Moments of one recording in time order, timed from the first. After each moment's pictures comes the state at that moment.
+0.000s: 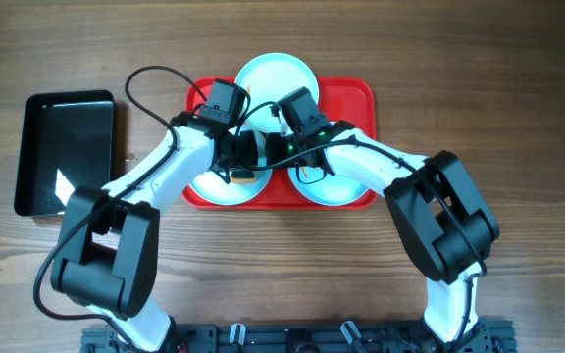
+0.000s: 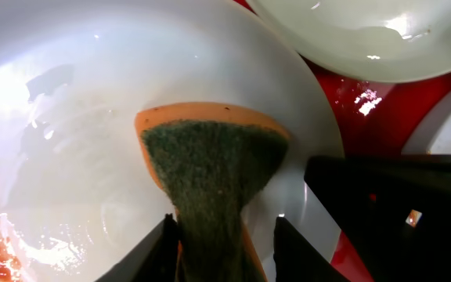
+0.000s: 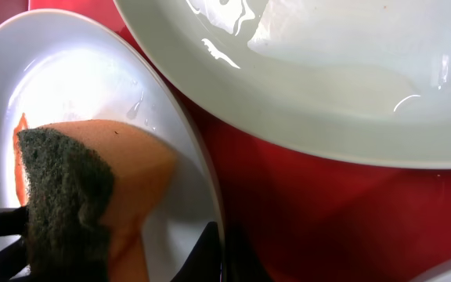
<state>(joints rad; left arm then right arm) -0.35 1.82 1.16 -0.62 0.10 -0.43 0.58 2.06 1.26 -0.25 -0.30 0.50</state>
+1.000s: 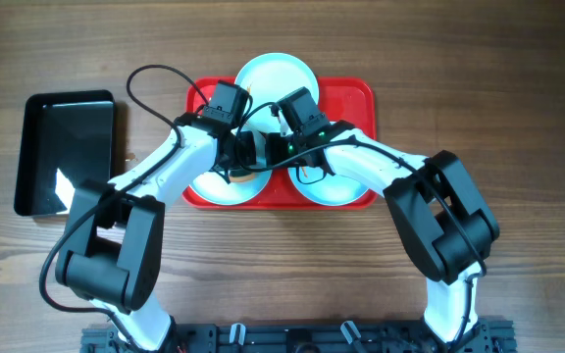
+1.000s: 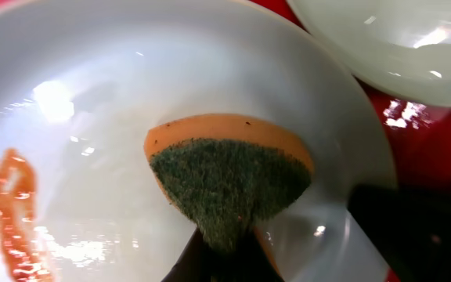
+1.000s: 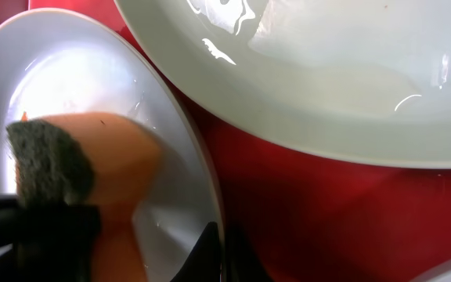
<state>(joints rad) -0.36 1.85 1.16 -0.60 0.00 -0.43 0.58 2.06 1.26 -0.25 -0.30 0.50</state>
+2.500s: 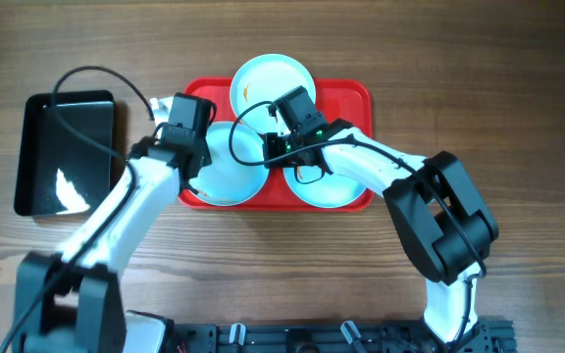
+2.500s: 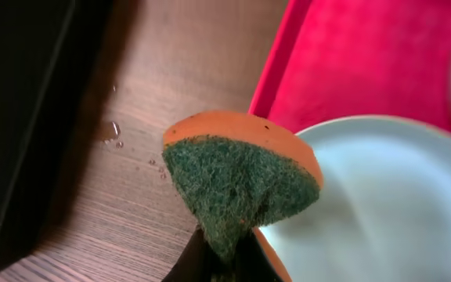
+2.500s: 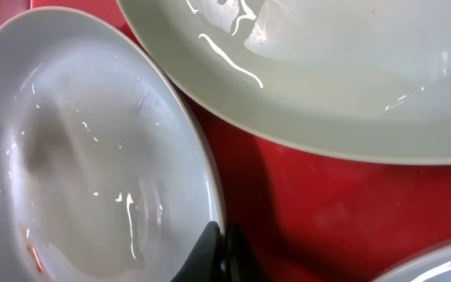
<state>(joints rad) -0.26 1.54 0.98 -0.55 -0.40 -0.46 0.59 2.06 1.29 -0.28 -0.30 0.50</state>
